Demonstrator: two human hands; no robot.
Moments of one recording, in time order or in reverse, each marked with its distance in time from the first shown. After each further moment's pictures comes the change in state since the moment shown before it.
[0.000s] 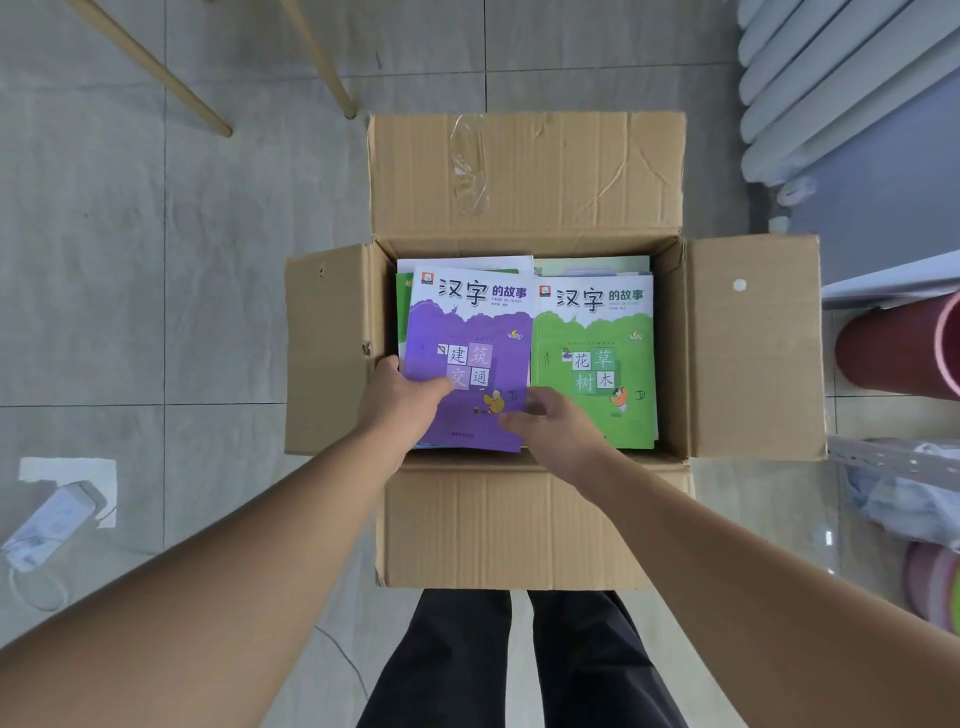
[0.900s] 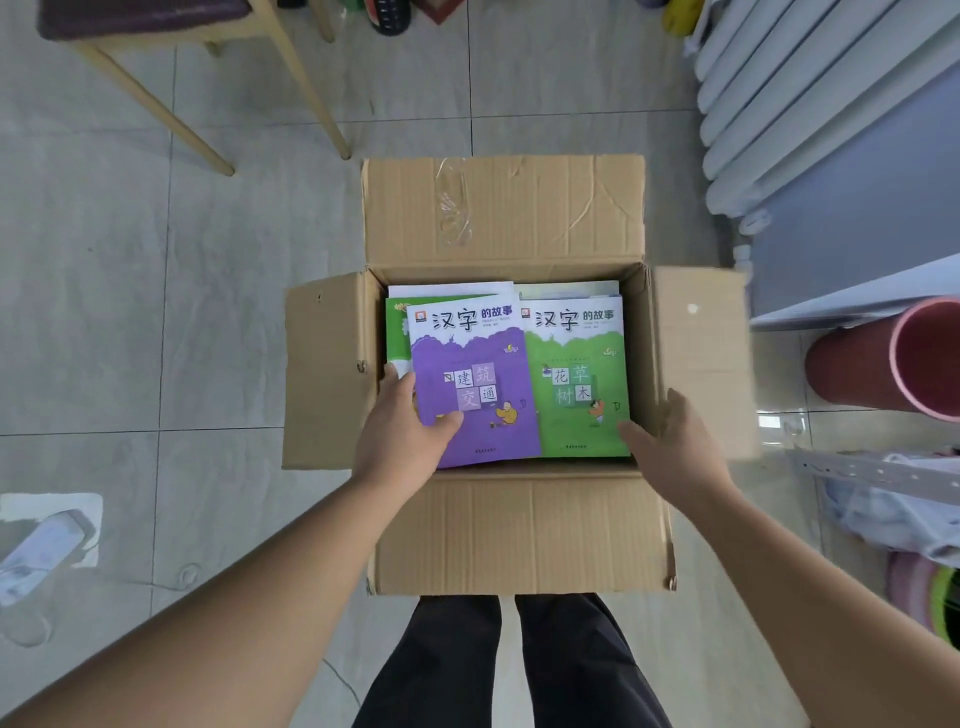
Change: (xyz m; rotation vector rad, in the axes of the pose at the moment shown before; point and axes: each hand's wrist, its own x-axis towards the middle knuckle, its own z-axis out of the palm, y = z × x) left_hand -0.044 -0.003 -0.001 0.311 0.013 0.409; right_hand -0.048 0.044 -0.104 -0.274 0.400 0.057
